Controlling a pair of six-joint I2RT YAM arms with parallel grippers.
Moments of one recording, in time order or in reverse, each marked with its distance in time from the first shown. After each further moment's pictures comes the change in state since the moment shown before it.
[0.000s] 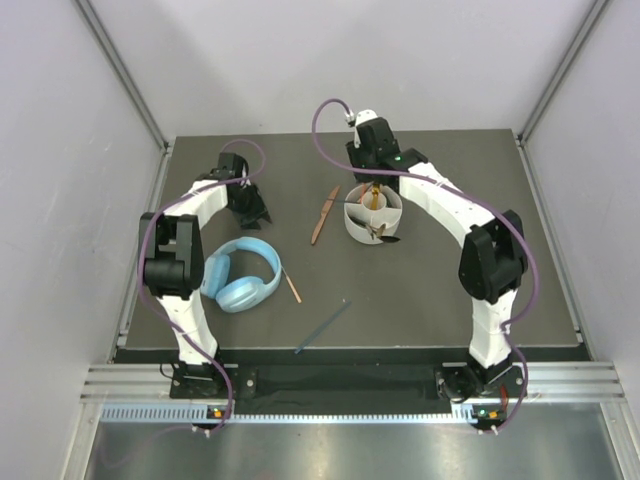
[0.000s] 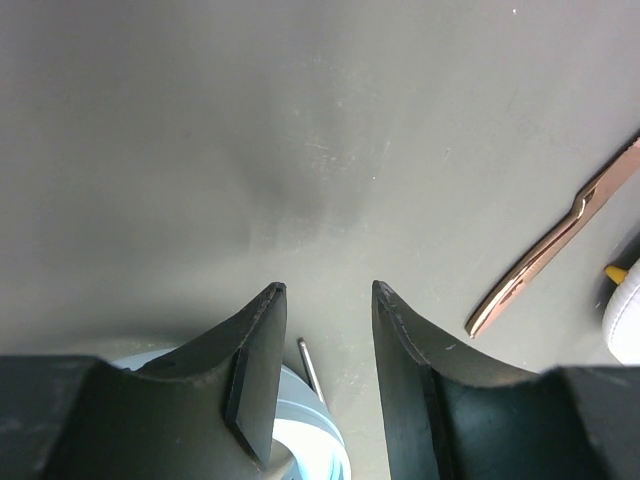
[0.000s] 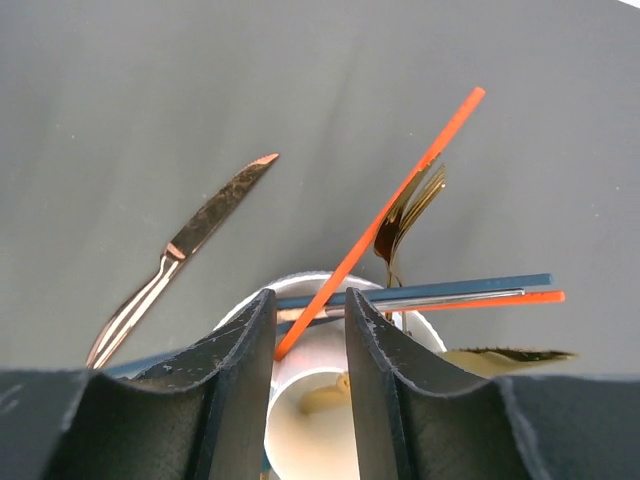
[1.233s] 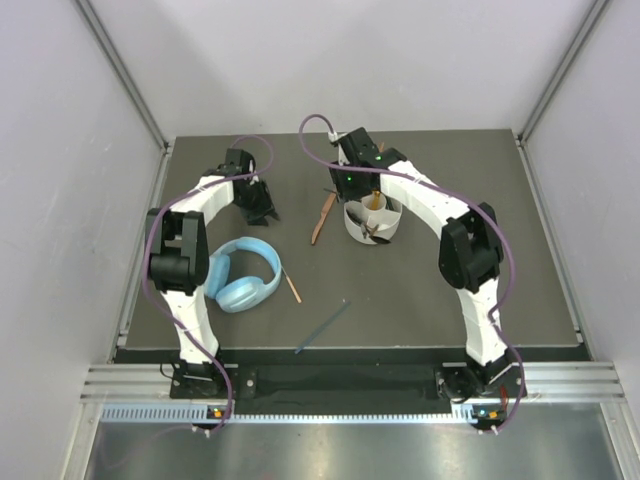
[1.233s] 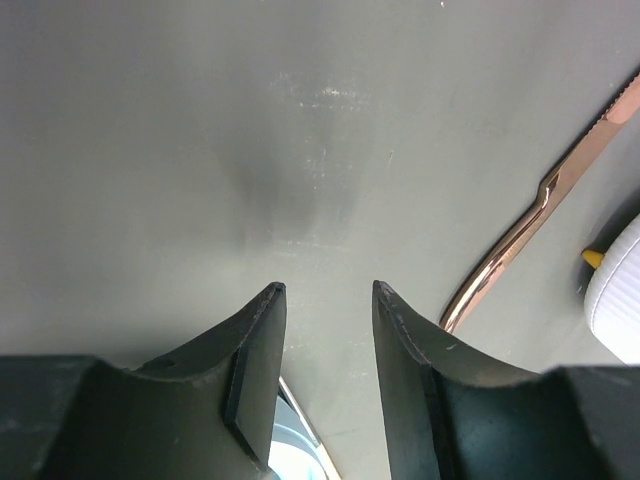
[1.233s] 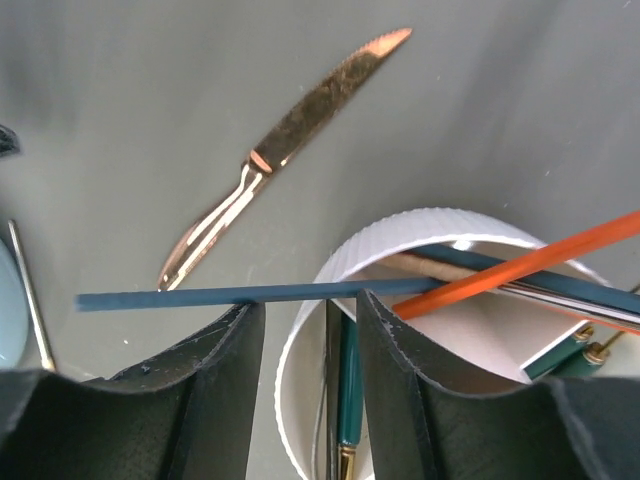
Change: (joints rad) left arm -0.030 0.048 0.069 -0.016 0.043 0.030; right arm 0.037 0.152 0.150 -0.240 -0.181 0.106
